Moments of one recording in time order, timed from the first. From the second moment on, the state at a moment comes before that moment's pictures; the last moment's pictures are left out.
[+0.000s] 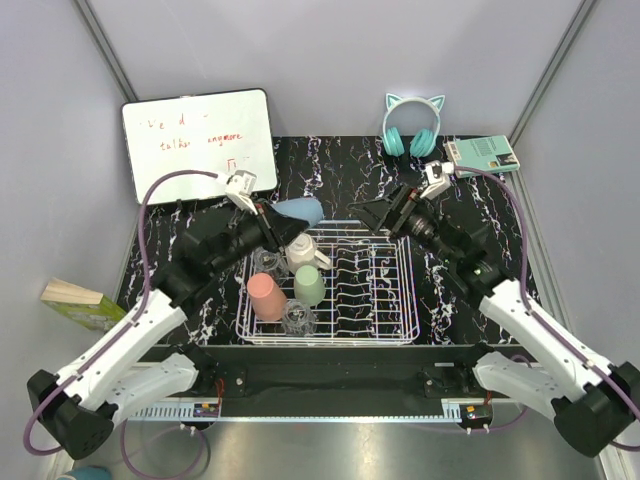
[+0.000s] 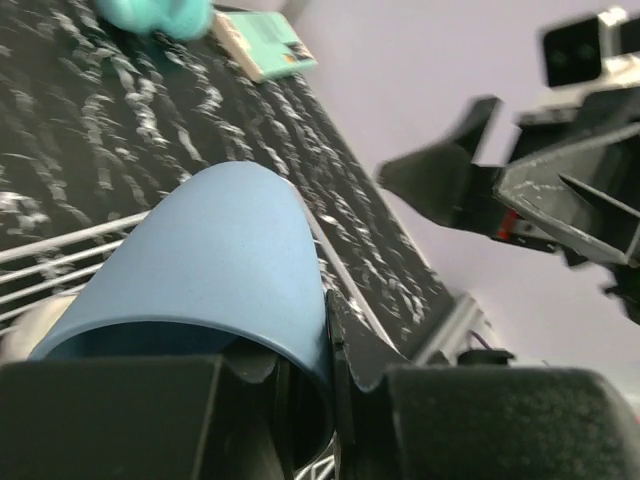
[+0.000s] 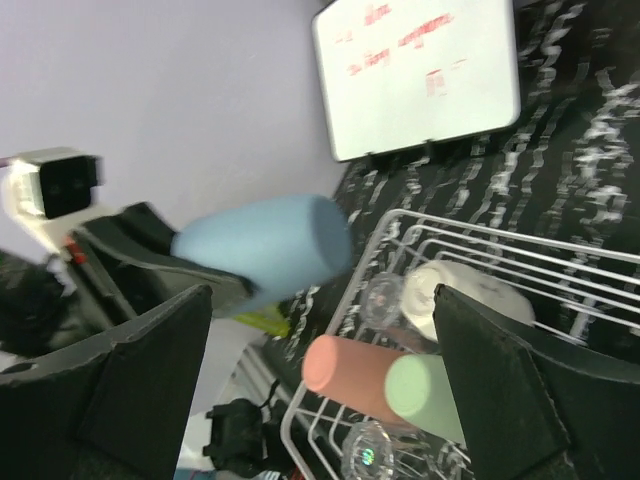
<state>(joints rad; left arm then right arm) -0.63 0.89 0.83 -0.01 0.21 -0.65 0.57 0.98 0.83 0.19 -0.25 0.88</state>
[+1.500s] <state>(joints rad) -0.20 1.70 1.53 -1.10 -0.21 -0.52 0.57 1.01 0.98 -0.64 0.42 0.73</state>
